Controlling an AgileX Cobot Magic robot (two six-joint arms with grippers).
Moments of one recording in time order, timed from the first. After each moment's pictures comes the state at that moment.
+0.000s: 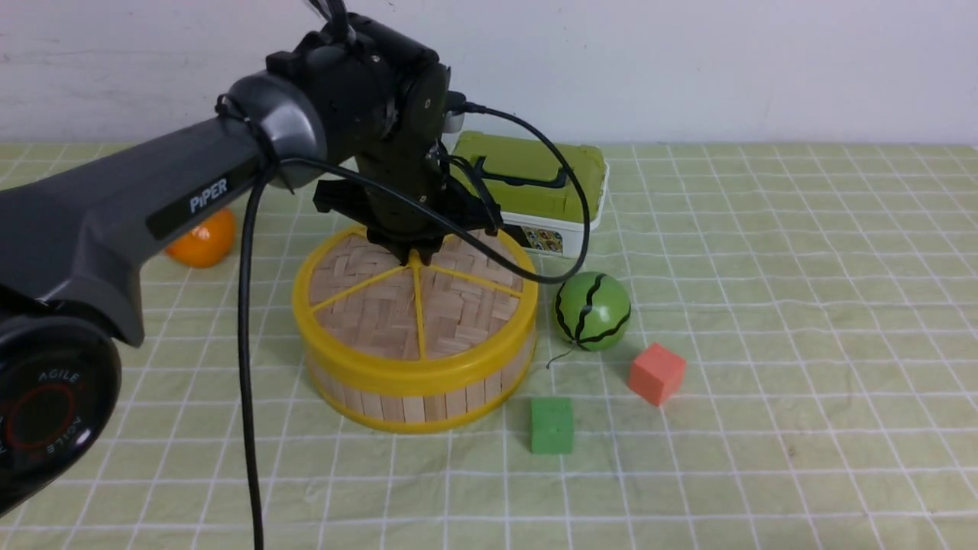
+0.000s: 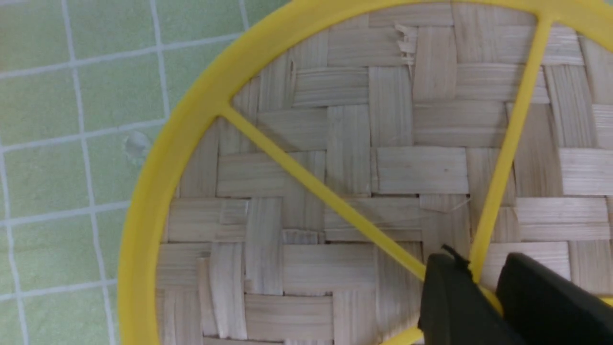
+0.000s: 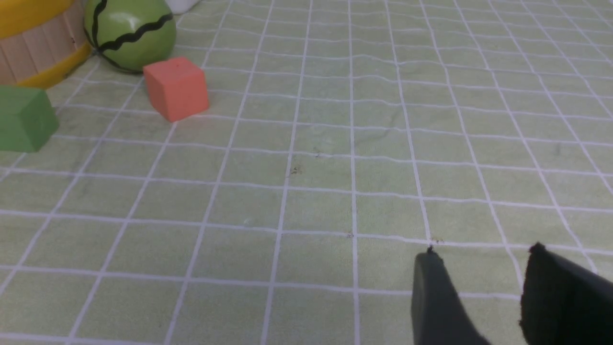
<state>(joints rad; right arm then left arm) 0.06 -0.01 0.02 -0.03 0.38 0.05 -0.48 2.11 -1.96 0.23 1.01 -0.44</state>
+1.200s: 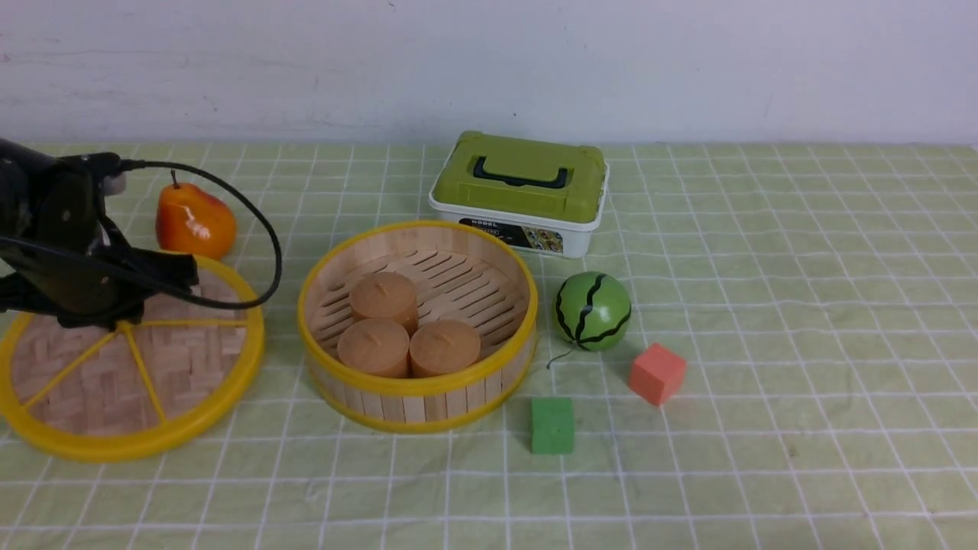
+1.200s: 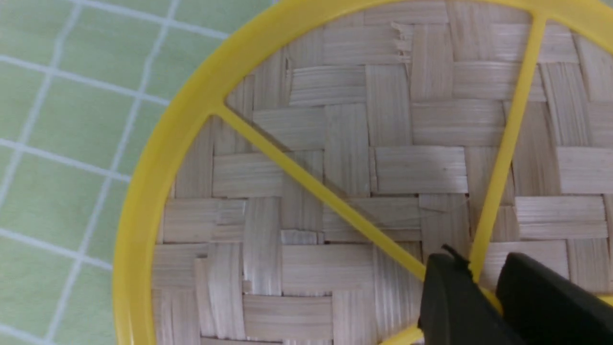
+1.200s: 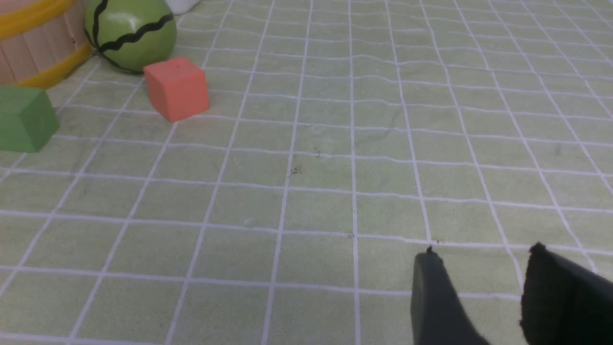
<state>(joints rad) 0.06 -0.01 0.02 -0.03 0.38 0.05 0.00 1.80 -1.21 0.37 0.51 -0.59</state>
